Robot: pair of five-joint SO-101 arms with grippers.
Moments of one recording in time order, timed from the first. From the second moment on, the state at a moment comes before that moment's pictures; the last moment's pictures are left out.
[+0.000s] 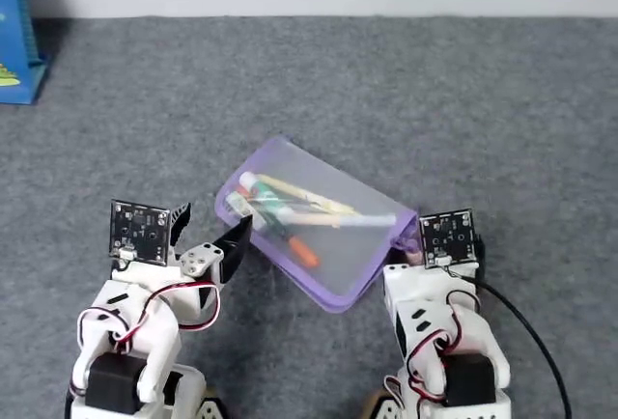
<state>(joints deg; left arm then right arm) 5.4 -93.4 71.2 63.2 5.4 -7.5 -103.1 81.7 67.8 2.6</state>
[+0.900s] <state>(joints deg) 2.7 -94.9 71.2 63.2 5.4 -4.6 -104.1 71.5 59.6 -10.9</state>
